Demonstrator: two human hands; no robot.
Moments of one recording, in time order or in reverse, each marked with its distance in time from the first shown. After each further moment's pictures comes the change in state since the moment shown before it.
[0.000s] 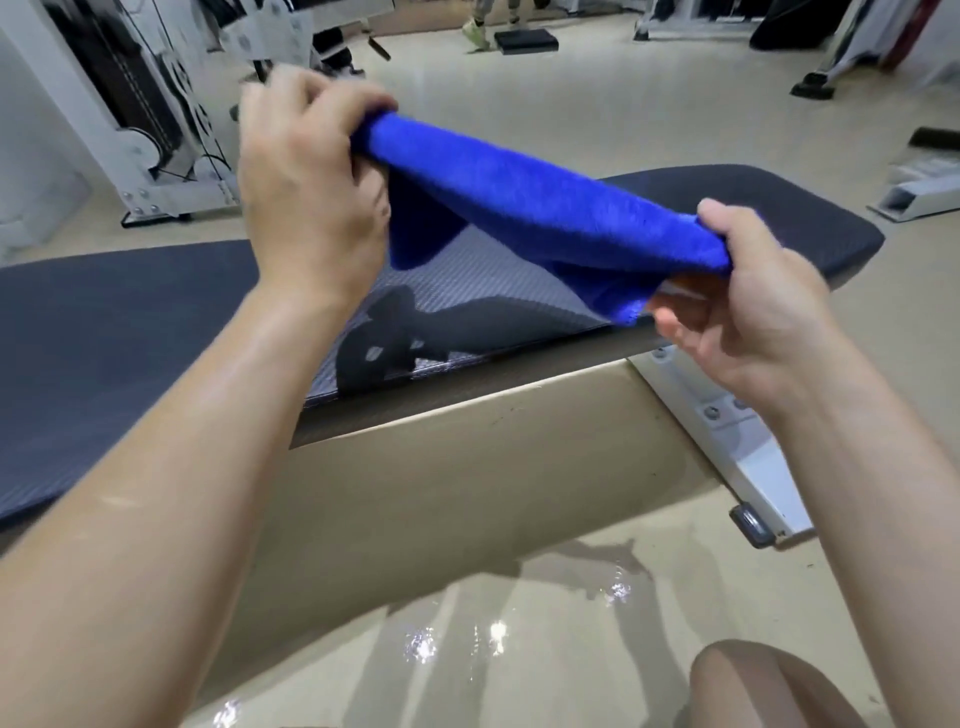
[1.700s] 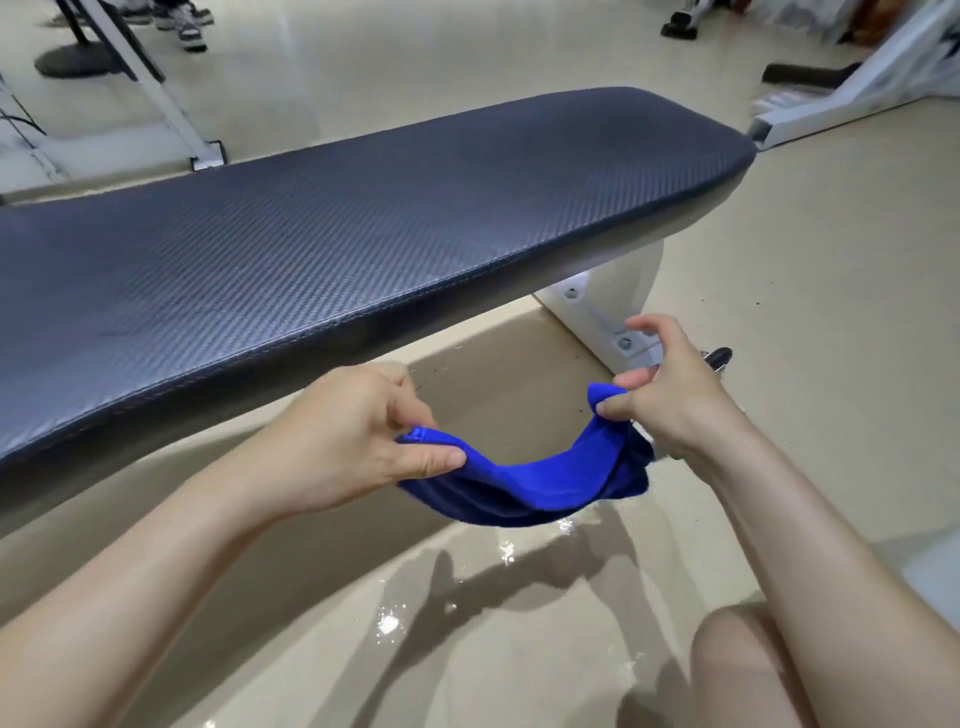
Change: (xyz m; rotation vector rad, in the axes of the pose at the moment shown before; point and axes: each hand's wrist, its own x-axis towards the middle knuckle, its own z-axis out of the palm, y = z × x) left_hand -0.131 0.024 -0.008 -0.477 -1.289 0.044; right_hand -0.027 0.100 -0.088 -0.765 0.097 0.160
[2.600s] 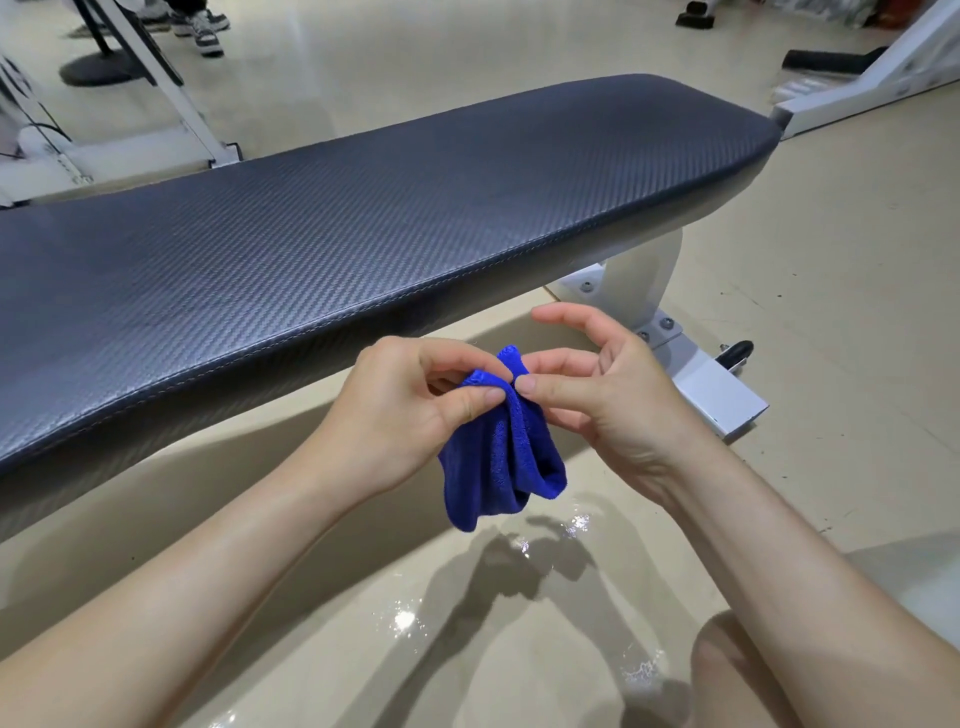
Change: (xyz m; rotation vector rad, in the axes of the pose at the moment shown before) left_hand 0.010 0.019 0.020 -0.414 0.233 0.051; right_hand -0.037 -0.028 0.045 0.640 -0.375 -0.223
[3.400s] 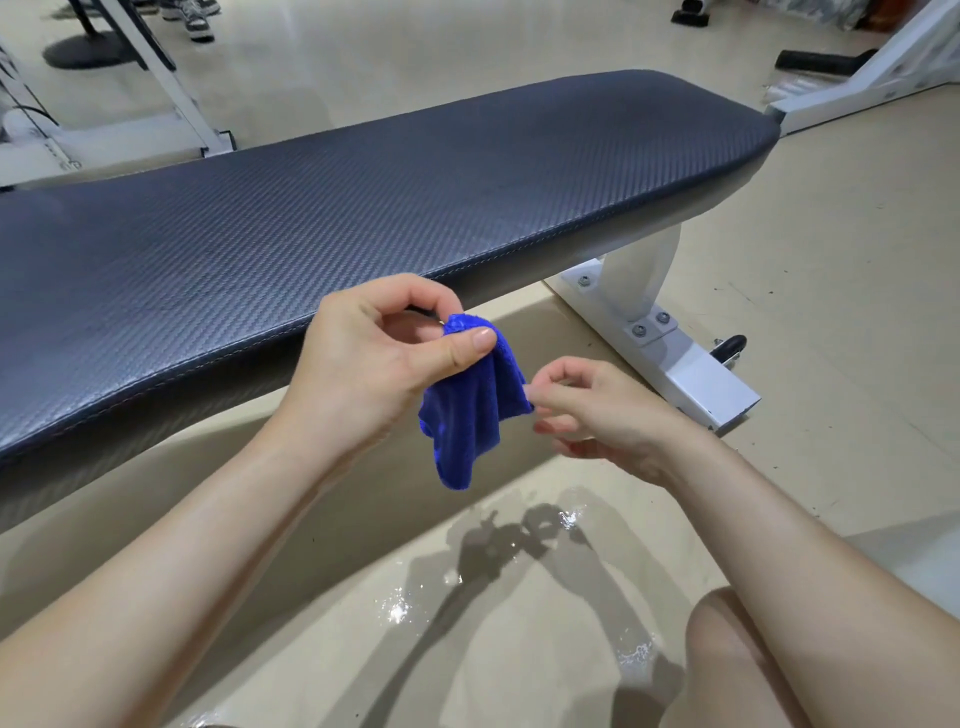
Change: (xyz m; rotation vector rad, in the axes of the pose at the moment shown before) left_hand -0.007 0.012 -0.022 -0.300 0.209 -0.078; right_hand 0.013 0.022 -0.008 -0.408 0.021 0.370
